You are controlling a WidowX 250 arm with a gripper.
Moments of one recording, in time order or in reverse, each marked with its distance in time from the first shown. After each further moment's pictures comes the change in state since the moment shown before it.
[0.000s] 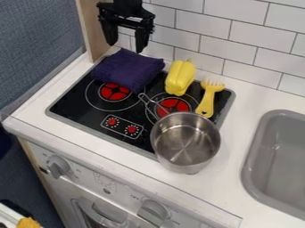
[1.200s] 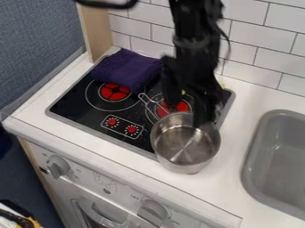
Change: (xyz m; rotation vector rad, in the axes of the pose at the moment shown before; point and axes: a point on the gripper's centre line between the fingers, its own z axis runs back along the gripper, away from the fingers) arm -0.122 -0.163 0.013 -0.138 0.027 -0.528
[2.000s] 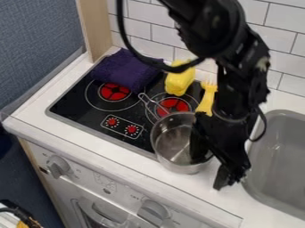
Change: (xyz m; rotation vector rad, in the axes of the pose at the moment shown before) arm 0.000 -0.048 -0.066 0.048 0.099 -0.153
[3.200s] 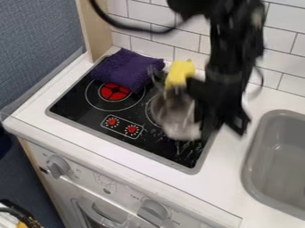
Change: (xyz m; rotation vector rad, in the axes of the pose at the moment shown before) arm 0.006 0.041 0.069 0.103 -0.157 0.223
